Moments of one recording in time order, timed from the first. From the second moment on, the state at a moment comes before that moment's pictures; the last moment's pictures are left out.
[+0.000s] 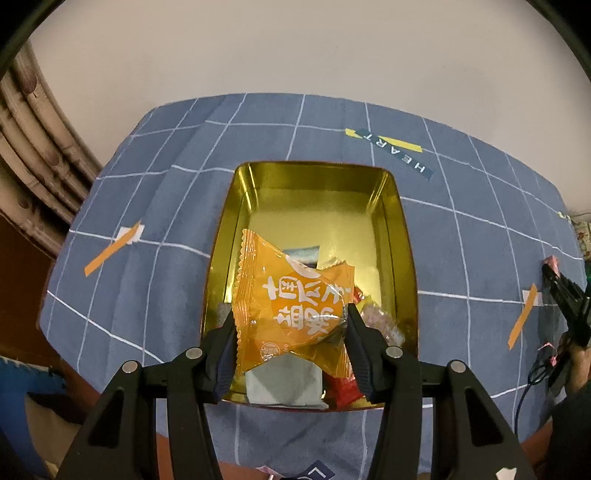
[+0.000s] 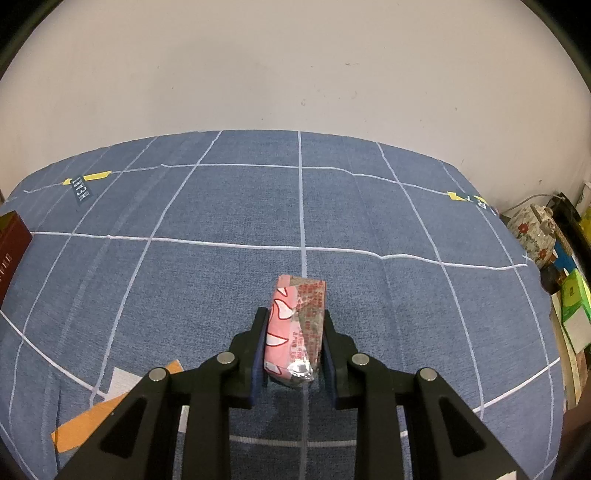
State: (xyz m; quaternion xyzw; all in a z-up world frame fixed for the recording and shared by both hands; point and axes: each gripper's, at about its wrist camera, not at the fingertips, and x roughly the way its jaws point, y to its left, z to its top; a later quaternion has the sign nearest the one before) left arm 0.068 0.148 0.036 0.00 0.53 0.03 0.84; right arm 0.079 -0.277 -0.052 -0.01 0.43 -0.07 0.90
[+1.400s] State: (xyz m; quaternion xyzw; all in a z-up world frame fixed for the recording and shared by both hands) left arm 0.055 0.111 0.018 0.07 0.52 0.02 0.85; right arm 0.073 -0.253 -0.031 -0.03 0.42 -0.08 0.90
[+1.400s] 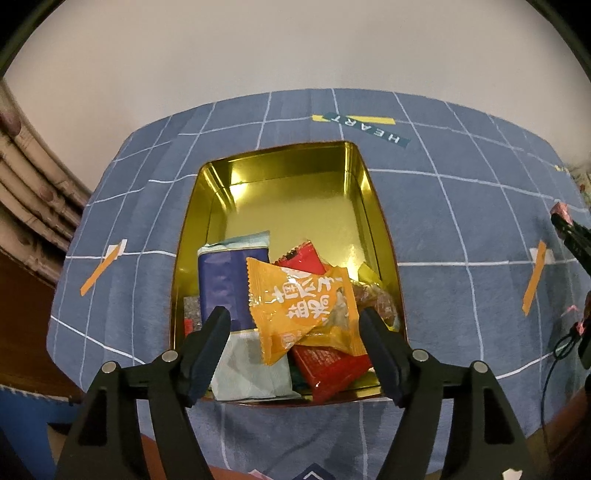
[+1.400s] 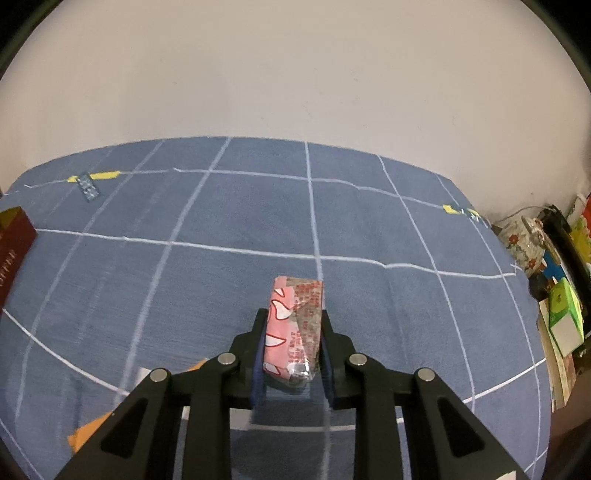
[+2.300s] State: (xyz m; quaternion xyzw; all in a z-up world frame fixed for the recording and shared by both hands) left arm 0.016 0.207 0.029 -0.01 0.49 0.13 0.86; right arm 0.064 -0.009 0.035 -0.04 0.40 0.21 0.89
